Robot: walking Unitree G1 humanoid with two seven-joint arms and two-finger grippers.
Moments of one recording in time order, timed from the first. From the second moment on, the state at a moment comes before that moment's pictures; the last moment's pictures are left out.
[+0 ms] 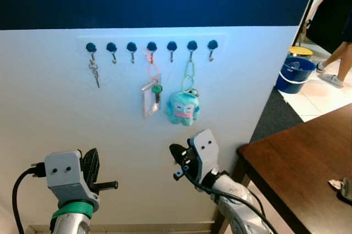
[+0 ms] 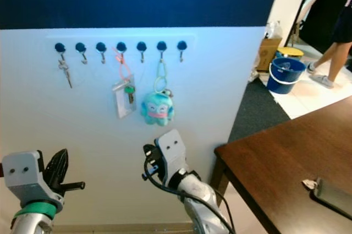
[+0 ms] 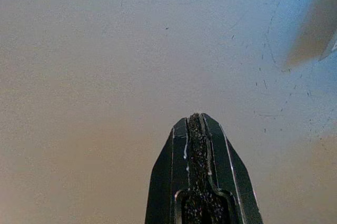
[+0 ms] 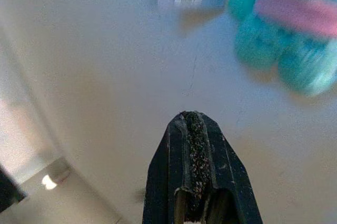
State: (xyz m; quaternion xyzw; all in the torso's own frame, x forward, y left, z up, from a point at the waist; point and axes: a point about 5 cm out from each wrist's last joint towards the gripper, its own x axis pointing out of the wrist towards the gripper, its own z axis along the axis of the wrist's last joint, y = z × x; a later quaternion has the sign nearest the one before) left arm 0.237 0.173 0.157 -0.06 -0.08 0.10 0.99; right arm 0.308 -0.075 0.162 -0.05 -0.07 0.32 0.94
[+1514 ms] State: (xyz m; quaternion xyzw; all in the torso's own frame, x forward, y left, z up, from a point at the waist) left arm 0.234 0.171 0.154 -0.06 -0.08 0.09 0.99; right arm 0.315 -0.061 0.287 0.00 -0.31 0.30 0.90
